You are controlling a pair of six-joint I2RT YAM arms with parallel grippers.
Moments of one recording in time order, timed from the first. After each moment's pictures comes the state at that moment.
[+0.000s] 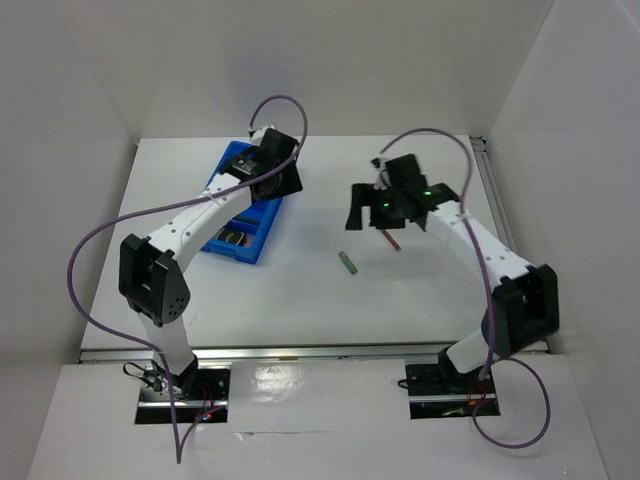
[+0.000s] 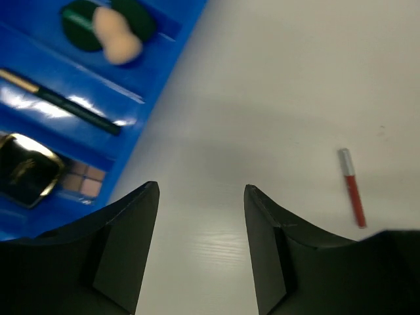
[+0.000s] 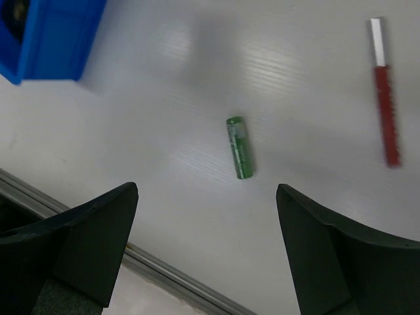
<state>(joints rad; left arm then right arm) -0.54 1.81 1.73 -0.72 -0.34 -0.71 0.30 1.43 1.23 -0.63 -0.25 0.35</state>
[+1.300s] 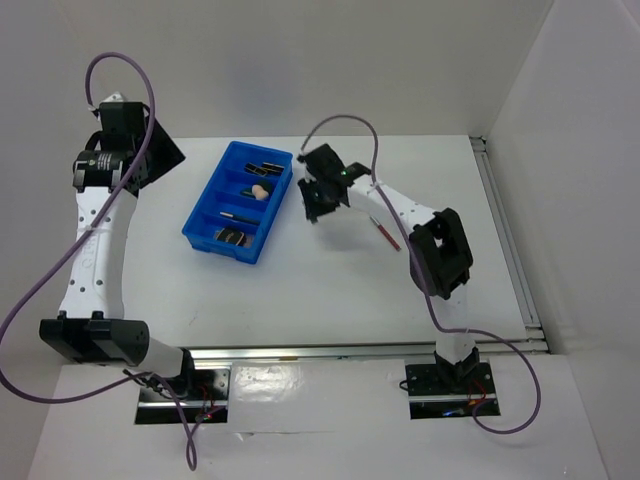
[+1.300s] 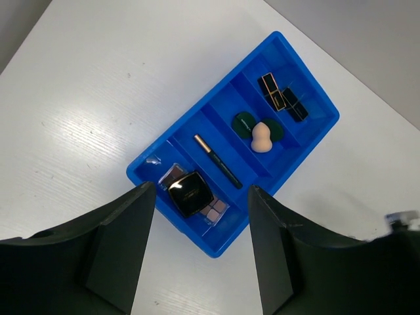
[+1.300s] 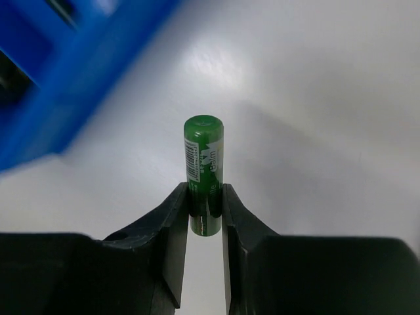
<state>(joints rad) 0.03 1.45 1.79 -0.98 -0.22 -0.57 0.63 2.03 1.68 -0.64 -0.03 0.23</state>
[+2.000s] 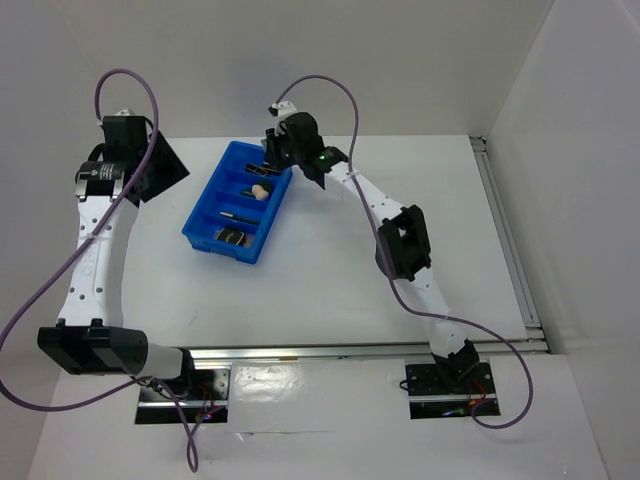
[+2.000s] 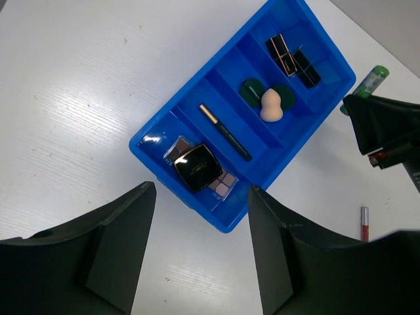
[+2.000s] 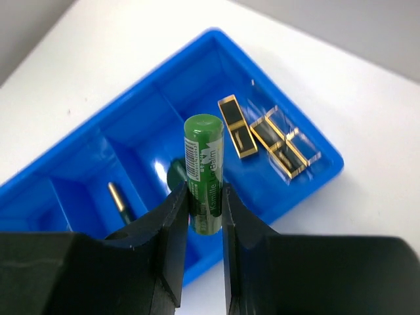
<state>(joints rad) 0.04 1.39 1.67 -0.99 -0.14 -0.55 0.63 2.47 2.40 -0.31 -0.10 0.16</state>
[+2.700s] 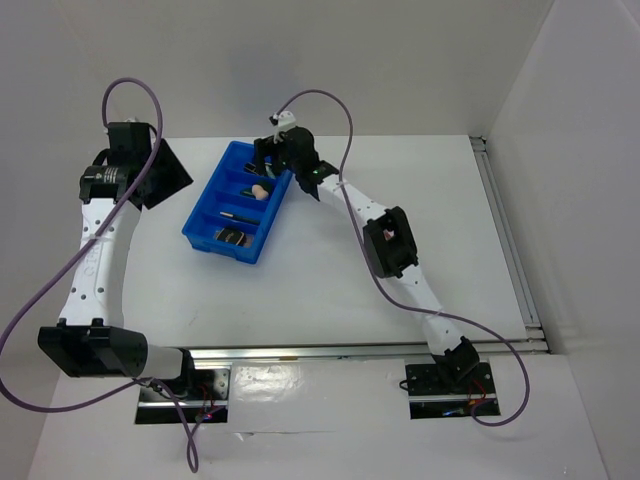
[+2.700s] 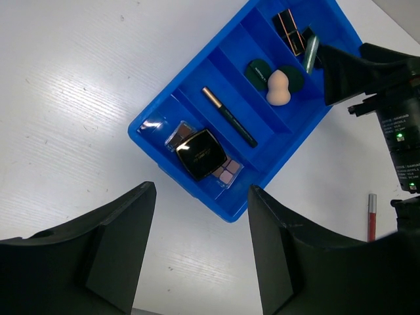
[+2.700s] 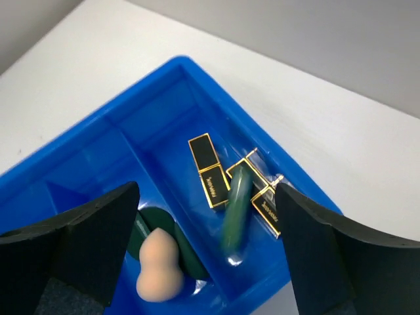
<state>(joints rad) 0.04 1.37 1.61 -0.99 -0.11 -0.55 0.61 2.68 2.45 0.00 -0.07 0.17</state>
